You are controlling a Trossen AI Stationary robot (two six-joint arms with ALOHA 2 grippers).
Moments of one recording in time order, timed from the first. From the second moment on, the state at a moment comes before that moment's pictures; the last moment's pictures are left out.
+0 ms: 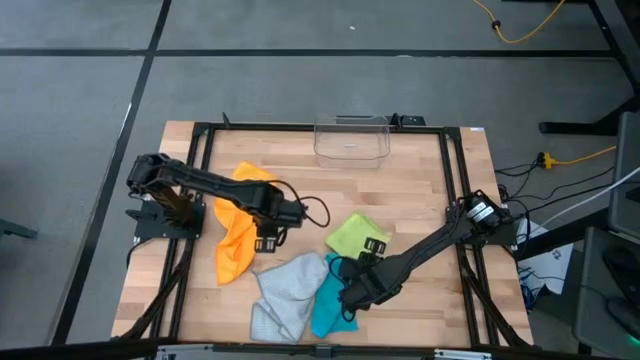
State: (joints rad) left arm -0.13 1.65 1.27 -1.16 -0.04 -0.16; right arm 0.55 2.03 1.58 -1.10 0.34 0.84
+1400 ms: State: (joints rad) left arm -0.23 1.65 1.14 -0.75 0.04 -0.15; right arm 0.06 2.02 1.20 -1.09 0.34 0.78
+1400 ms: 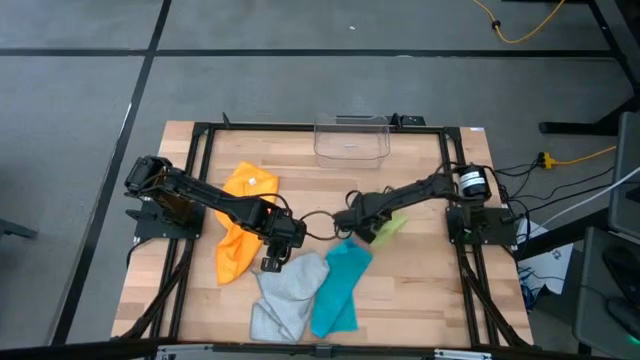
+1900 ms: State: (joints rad) left arm -0.23 1.65 1.14 -0.75 0.04 -0.15; right arm -0.10 1.93 1.21 -1.36 0.47 0.78
